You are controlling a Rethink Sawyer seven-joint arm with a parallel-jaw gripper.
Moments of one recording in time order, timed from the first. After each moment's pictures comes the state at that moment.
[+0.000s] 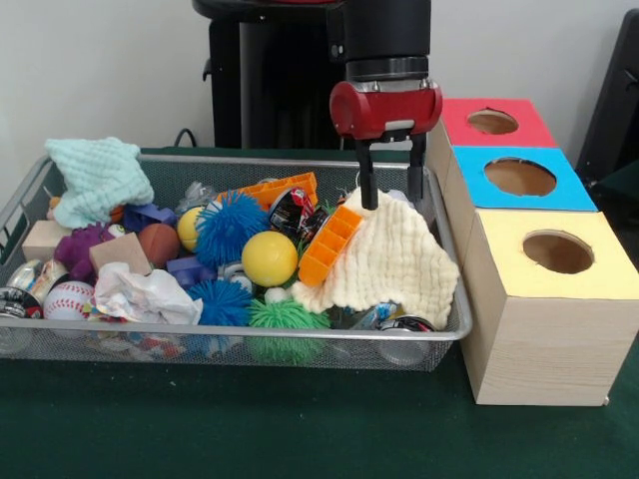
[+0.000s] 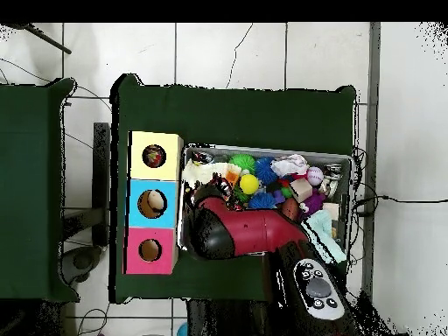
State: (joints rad) arm -0.38 -0.76 0.24 1.91 -0.33 0.04 1.32
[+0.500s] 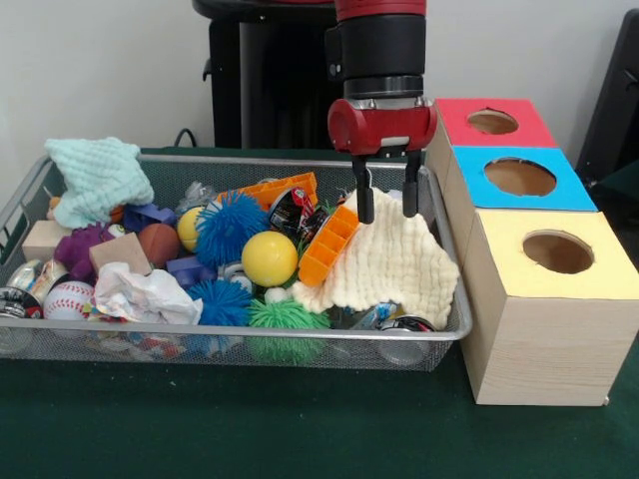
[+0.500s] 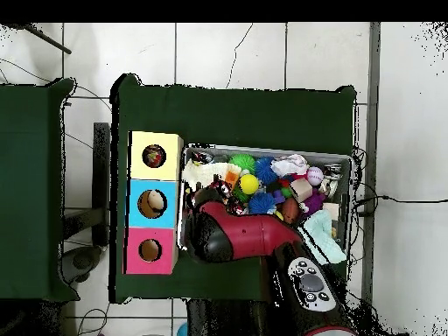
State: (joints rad) arm -0.35 -0.70 0.19 1.91 -0.33 -0.06 1.32
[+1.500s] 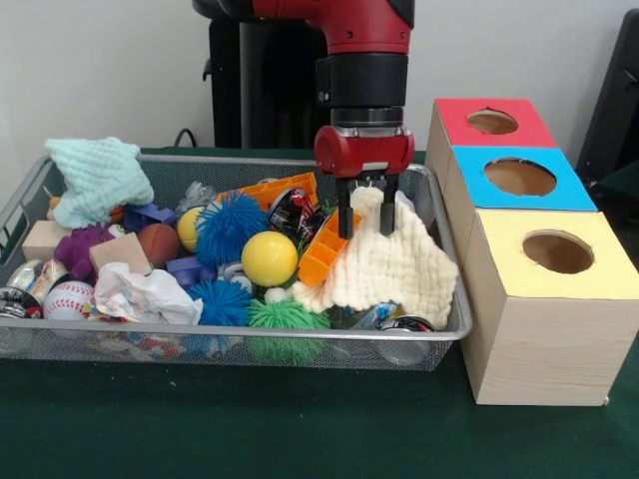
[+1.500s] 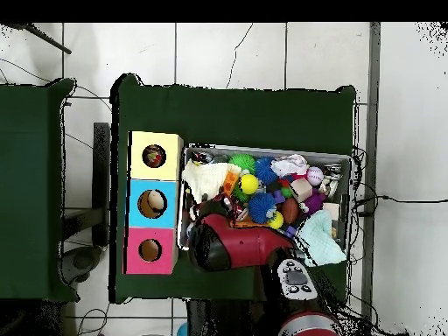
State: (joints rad) arm -0.27 -0.59 0.06 1.92 -0.33 -0.18 1.32
